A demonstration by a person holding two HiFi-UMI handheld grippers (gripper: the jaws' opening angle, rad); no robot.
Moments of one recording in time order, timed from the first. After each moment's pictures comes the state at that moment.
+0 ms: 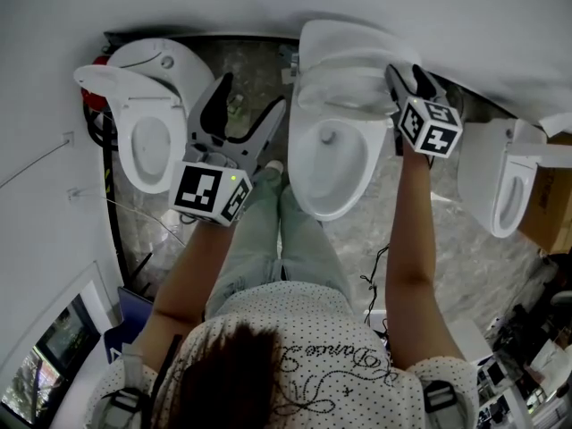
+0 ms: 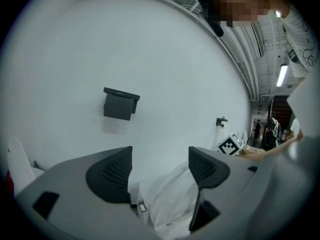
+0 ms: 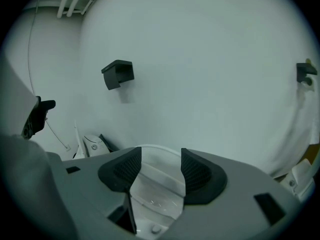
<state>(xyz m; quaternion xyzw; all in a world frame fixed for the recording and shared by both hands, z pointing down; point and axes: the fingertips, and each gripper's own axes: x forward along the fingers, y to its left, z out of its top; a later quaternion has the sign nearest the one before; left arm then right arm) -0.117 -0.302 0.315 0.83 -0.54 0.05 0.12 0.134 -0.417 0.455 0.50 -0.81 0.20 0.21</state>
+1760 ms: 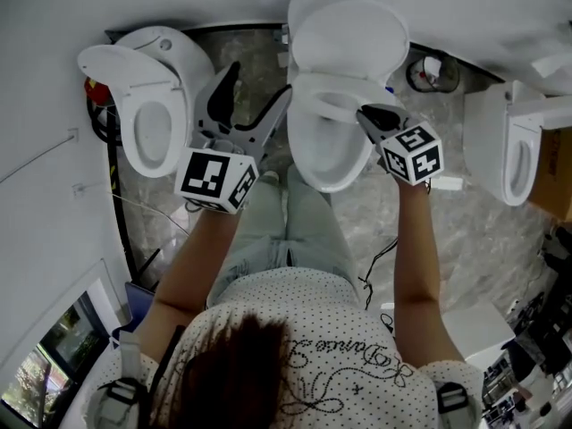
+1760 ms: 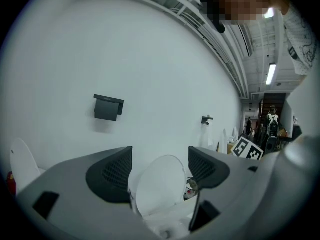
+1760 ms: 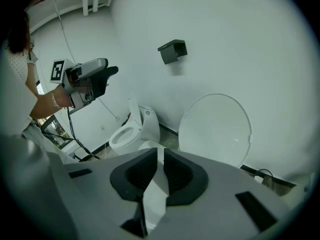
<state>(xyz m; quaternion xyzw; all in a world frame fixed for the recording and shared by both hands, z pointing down) -0.069 -0.201 0.294 0.85 -0.51 0.05 0.10 0.100 -0.173 0.466 0.26 -0.88 0.24 0.32</state>
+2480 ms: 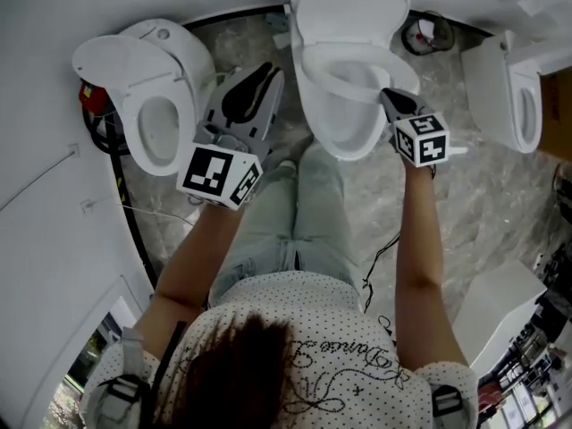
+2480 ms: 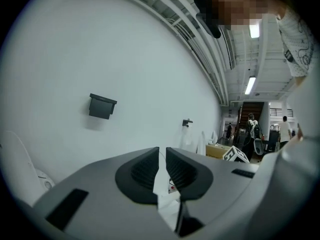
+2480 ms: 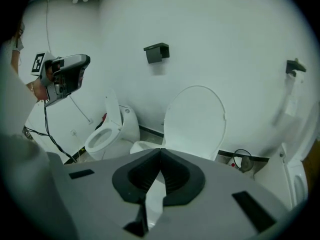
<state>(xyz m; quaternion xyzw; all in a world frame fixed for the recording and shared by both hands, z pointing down) -0.114 -0.117 0.302 0.90 -0.42 0.03 0.09 0.101 -0.100 0.502 0.43 -0.81 0.23 0.31</state>
